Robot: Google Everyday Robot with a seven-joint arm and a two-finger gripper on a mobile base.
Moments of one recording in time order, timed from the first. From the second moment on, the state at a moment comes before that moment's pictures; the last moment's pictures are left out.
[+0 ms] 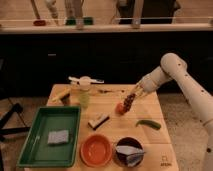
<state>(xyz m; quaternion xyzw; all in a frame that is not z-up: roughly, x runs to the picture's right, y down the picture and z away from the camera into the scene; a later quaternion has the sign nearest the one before) 0.170 0.041 0.785 -0.24 -0.37 -0.14 0.89</state>
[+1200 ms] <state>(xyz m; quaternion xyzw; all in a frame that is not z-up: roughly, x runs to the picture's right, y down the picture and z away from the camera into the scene) 0.156 0.054 0.776 -0.25 -0.37 -0.18 0.87</state>
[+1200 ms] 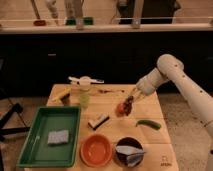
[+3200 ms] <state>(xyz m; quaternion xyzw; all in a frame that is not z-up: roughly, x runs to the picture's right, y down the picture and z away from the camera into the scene) 0.004 0.111 0.673 -0.28 -0.45 -0.40 0.75</state>
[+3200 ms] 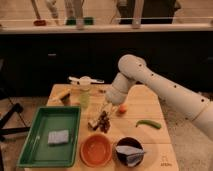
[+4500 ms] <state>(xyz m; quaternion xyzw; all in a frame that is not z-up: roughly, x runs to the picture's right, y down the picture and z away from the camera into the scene) -0.021 0.148 0.662 -0.30 -0.47 -0.42 0.72</state>
